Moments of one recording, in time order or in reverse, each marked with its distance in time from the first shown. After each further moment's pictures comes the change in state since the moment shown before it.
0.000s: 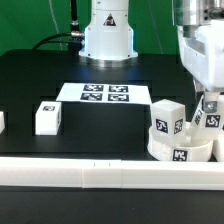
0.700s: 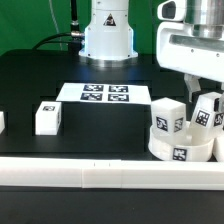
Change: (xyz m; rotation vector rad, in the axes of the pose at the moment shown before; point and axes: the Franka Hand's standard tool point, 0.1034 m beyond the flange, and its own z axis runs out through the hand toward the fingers) arm -0.004 0.001 0.000 -0.095 0.062 -0.654
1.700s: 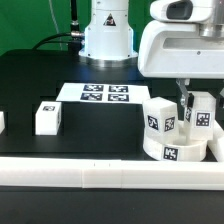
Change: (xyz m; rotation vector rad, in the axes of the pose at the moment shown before) arm 0.008 0.002 -0.001 -0.057 0.031 -1.020
